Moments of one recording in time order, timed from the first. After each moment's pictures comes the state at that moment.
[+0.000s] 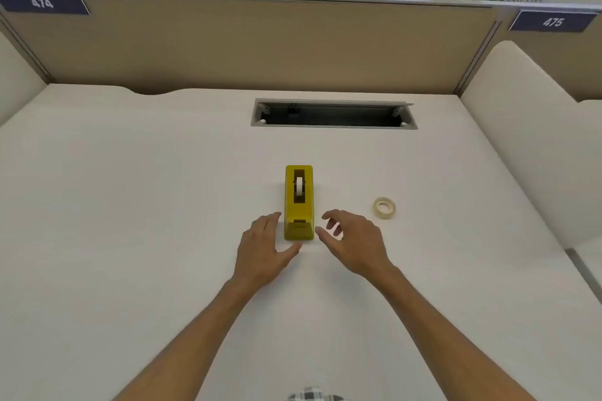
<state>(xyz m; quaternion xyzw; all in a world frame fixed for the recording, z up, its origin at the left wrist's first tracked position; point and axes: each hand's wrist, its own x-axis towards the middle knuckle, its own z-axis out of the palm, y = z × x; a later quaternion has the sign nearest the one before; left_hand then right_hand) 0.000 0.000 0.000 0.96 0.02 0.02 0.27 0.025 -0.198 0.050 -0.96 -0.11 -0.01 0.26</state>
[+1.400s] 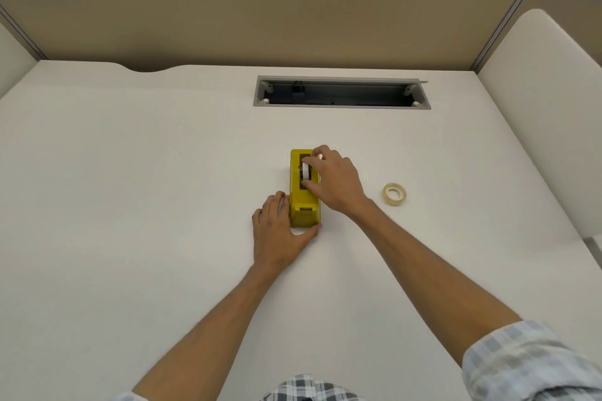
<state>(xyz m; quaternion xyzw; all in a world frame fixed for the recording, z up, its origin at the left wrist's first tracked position) 0.020 -0.021 -0.024 0.97 0.06 0.09 0.22 0.116 -0.151 0.053 -0.96 -0.21 -0.02 0.16</state>
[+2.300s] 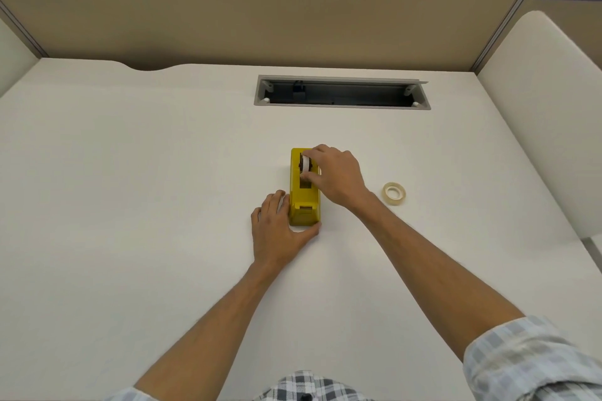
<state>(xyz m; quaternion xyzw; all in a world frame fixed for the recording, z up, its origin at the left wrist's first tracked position) 0.019 -0.020 -0.022 0.96 0.06 0.10 0.24 0.116 -0.149 0.075 -0.96 -0.22 -0.02 0.16</state>
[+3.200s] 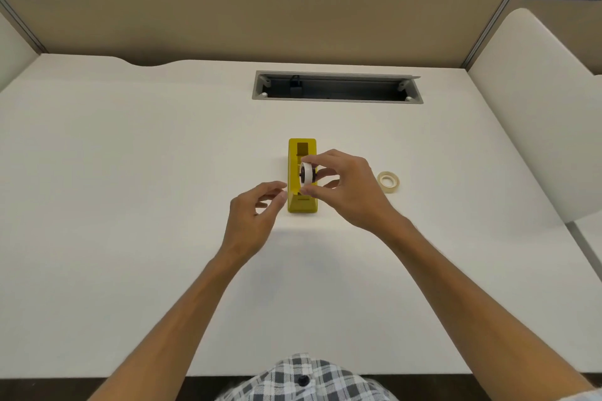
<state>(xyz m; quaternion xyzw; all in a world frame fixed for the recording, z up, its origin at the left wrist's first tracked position) -0.025 0.010 0.066 0.82 0.05 0.09 0.57 0.024 -0.174 0.126 -0.87 -0.20 0.03 0.46</state>
